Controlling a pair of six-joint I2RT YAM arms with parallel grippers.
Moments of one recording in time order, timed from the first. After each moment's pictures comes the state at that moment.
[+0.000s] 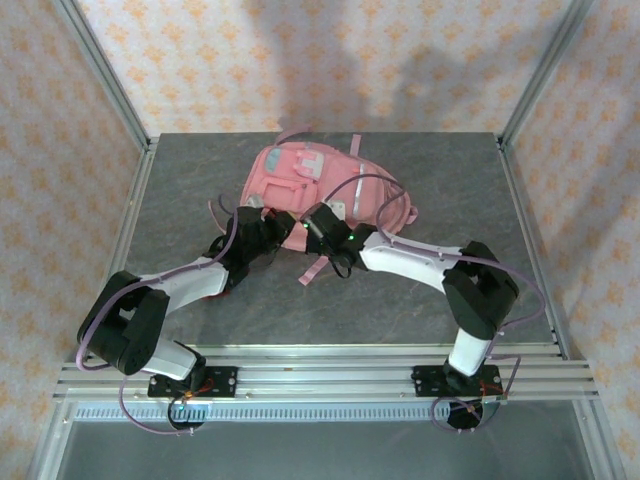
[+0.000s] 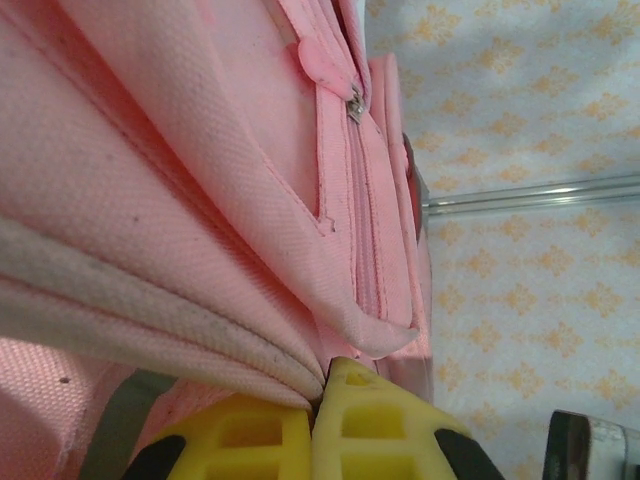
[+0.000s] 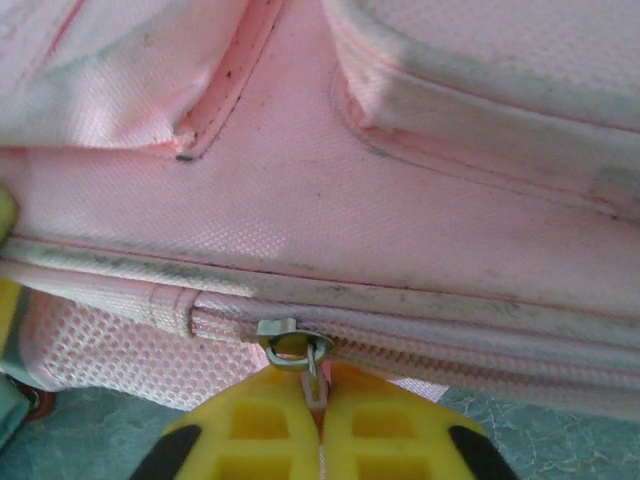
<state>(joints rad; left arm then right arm) -0.43 1.44 0.64 0.43 0.14 -1.22 0.87 1.73 1.22 -0.38 0.31 0.79</state>
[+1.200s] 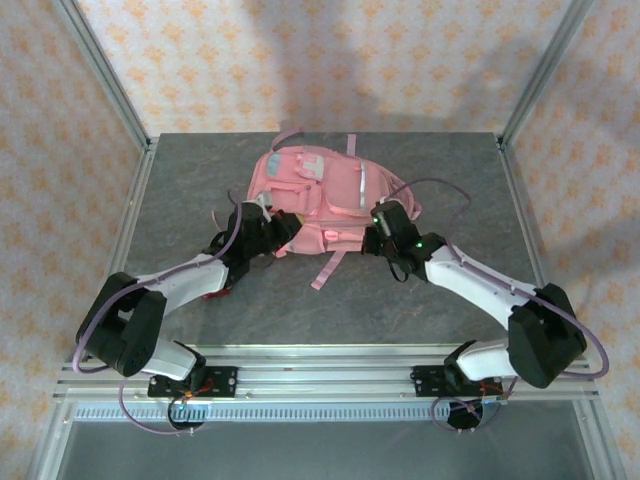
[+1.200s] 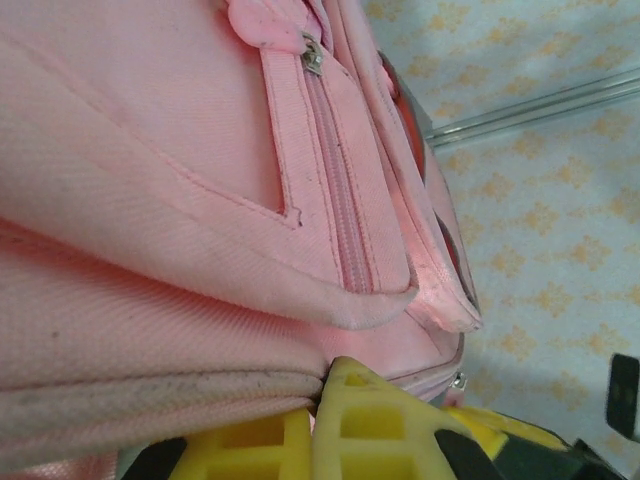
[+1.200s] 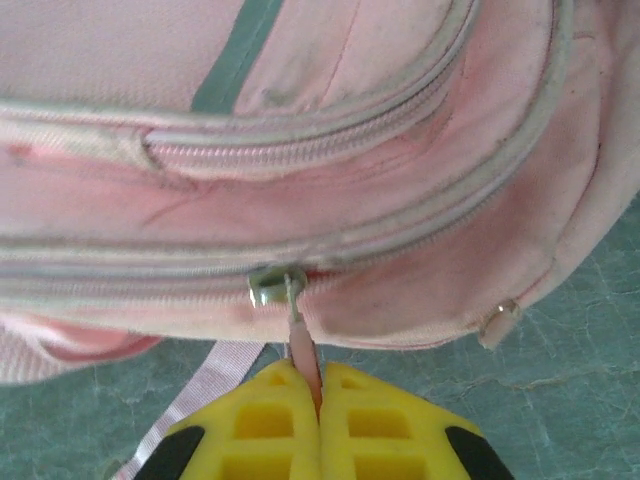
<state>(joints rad) -0.42 1.45 0.71 0.32 0.24 -1.03 0.60 1.33 0.86 -0.34 0.15 0.54</state>
